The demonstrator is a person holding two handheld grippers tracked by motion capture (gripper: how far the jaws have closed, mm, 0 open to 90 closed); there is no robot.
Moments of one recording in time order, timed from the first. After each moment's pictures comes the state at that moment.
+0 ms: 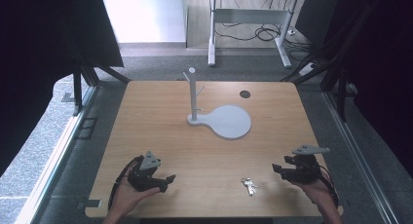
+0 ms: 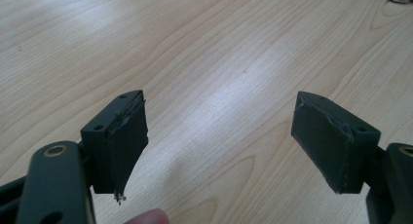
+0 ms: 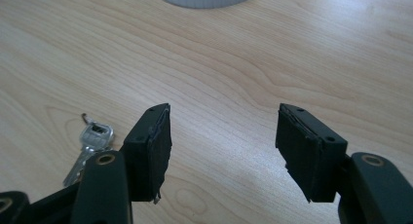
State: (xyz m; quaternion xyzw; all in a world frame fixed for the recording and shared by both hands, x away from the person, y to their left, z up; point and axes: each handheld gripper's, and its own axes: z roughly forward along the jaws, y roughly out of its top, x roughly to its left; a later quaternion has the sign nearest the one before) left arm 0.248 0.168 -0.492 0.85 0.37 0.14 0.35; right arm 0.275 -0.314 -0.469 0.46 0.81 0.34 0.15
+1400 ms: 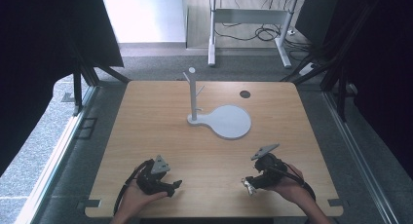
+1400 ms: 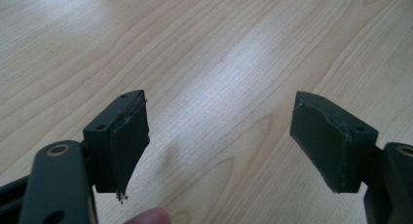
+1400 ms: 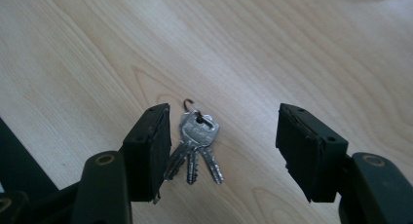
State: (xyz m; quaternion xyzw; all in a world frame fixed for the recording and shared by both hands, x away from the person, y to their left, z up) left arm 0.246 0.149 -0.505 0.87 0.35 0.13 0.33; right arm 0.275 -0.216 -0.462 0.35 0.91 0.21 0.09
